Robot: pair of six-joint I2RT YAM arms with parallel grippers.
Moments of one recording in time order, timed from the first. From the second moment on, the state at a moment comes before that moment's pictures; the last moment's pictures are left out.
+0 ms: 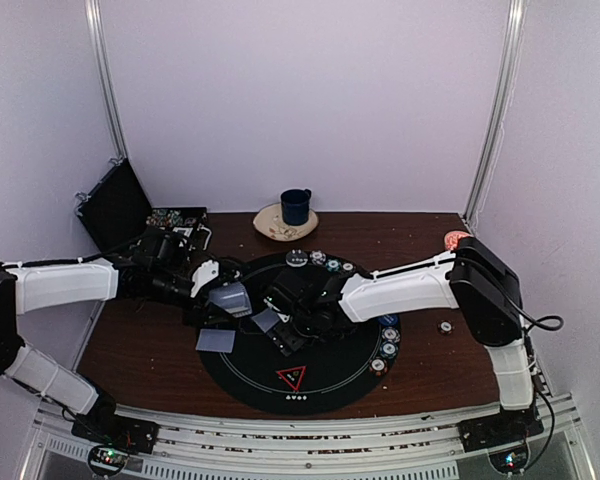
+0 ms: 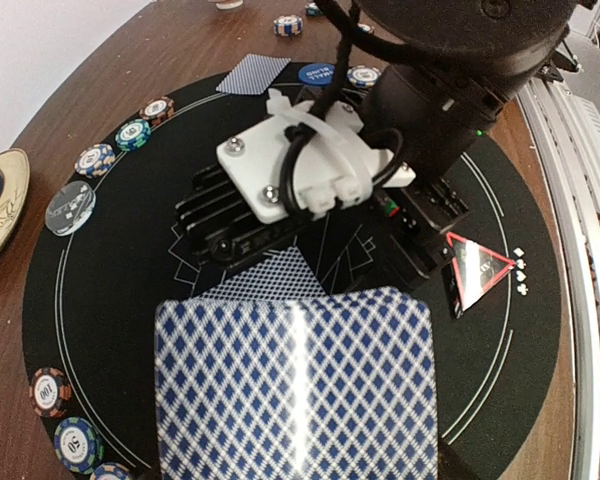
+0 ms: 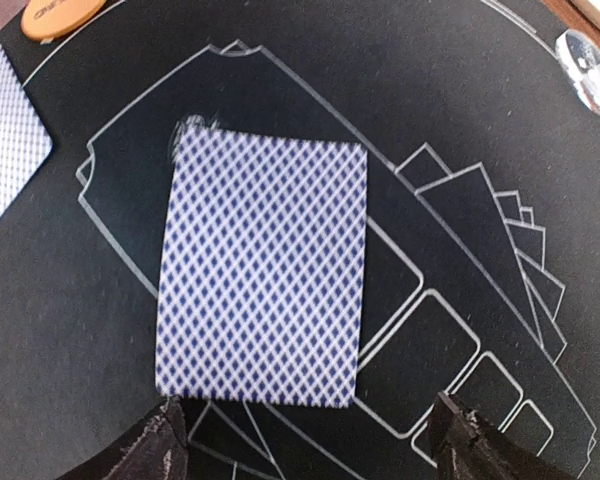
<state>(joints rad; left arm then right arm) -0.47 1.38 0.78 -0.26 0.68 0.69 1.08 2.15 1.52 -0.39 0.27 0.19</state>
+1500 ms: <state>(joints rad) -0.45 1.38 0.79 -0.26 0.69 0.69 0.93 2.43 1.91 -0.37 0.32 0.18</state>
